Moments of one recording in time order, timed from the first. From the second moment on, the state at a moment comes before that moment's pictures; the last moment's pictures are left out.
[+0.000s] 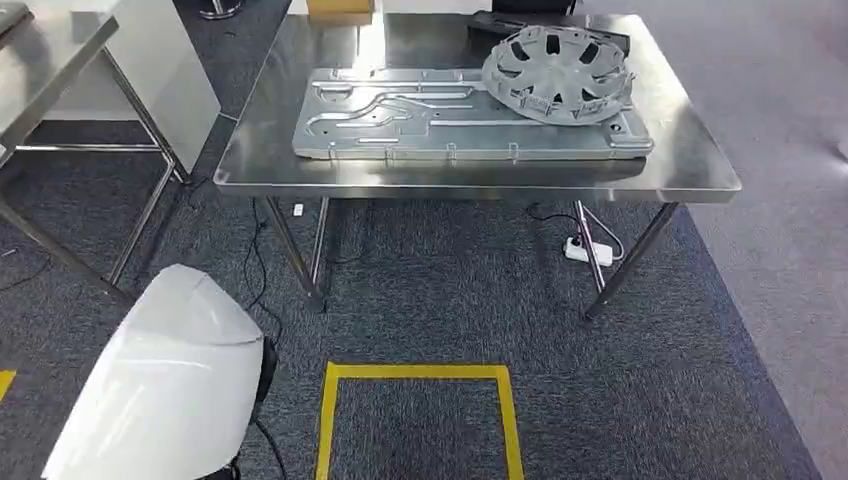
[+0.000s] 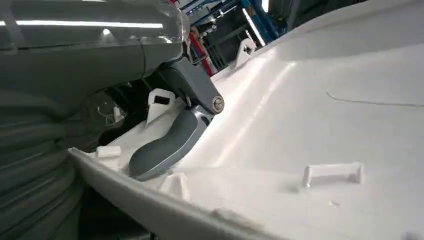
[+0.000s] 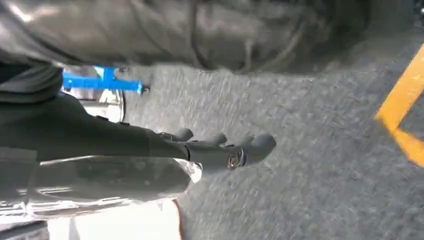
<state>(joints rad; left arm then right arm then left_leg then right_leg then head) 0.22 0.08 -0.34 -1.86 -0.36 0.66 -0.44 0.01 0.06 -0.19 -0.17 0.63 -0.11 0.01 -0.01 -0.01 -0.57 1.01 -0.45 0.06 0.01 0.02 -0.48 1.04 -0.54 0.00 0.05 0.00</state>
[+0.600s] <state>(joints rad) 0.22 0.08 -0.34 -1.86 -0.35 0.66 -0.45 0.02 0.06 -0.18 -0.16 0.66 -0.06 0.01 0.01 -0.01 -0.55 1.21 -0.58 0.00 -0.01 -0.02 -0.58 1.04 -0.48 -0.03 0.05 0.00</state>
